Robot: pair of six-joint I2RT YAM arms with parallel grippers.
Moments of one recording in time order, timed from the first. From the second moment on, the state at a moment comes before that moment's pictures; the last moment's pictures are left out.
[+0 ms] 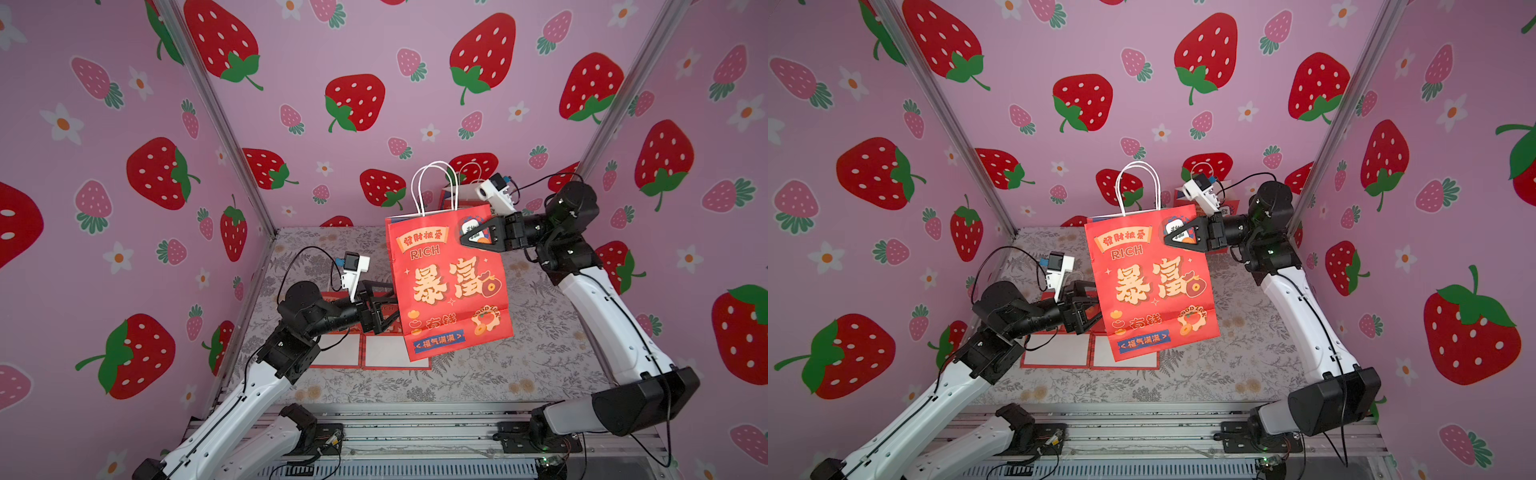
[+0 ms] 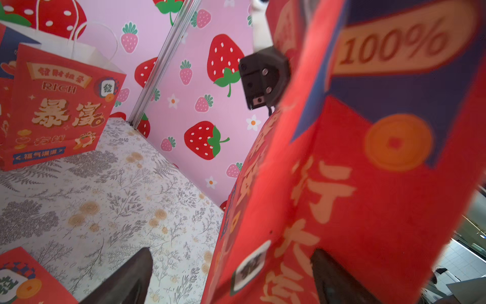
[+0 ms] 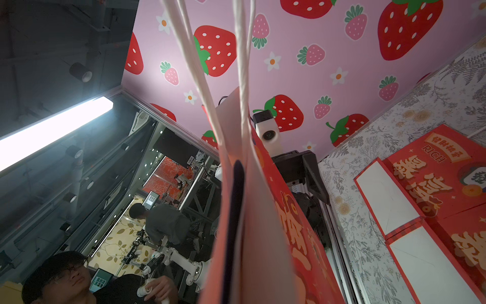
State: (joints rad) left arm -0.52 0.85 0.86 0.10 0.72 -0.66; right arm 0.30 1.43 1.57 0.12 -1.48 1.18
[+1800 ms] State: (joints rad) left arm -0.52 1.04 1.13 0.09 0.75 -0.79; right arm 0.33 1.28 1.44 -0.24 -1.31 0.86
